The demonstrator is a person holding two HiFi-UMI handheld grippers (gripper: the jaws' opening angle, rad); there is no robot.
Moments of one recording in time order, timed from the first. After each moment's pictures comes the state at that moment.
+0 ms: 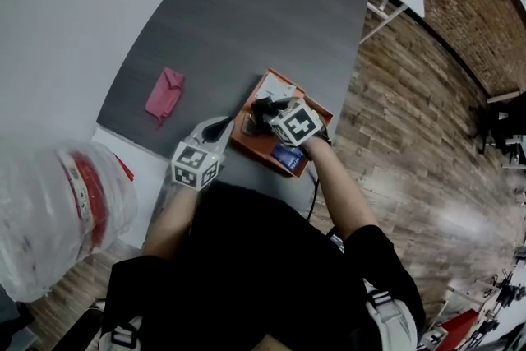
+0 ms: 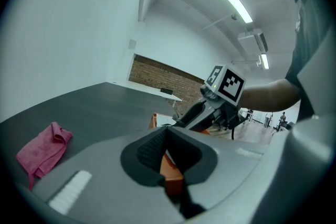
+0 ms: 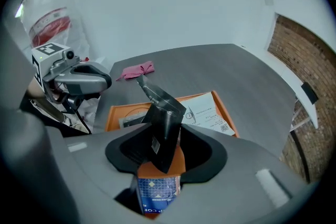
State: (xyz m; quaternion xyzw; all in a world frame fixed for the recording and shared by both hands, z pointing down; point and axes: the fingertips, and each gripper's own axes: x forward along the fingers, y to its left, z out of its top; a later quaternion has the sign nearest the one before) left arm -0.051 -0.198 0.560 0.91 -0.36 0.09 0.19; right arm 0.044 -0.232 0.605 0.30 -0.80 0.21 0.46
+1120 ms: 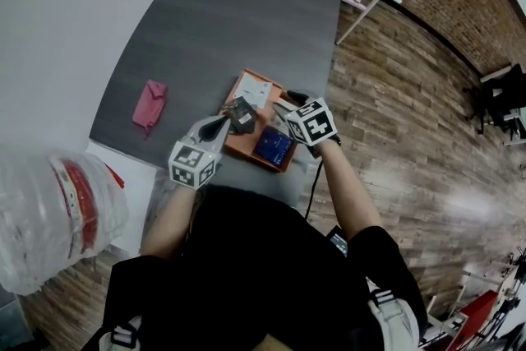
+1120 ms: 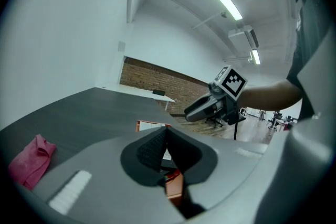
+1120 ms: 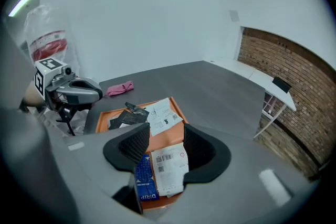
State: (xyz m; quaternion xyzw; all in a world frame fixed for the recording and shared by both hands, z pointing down) left arm -0.012 -0.196 0.543 0.92 -0.33 0.09 0.16; right arm 0.126 -0.239 0.557 0.42 -0.81 0.19 0.36
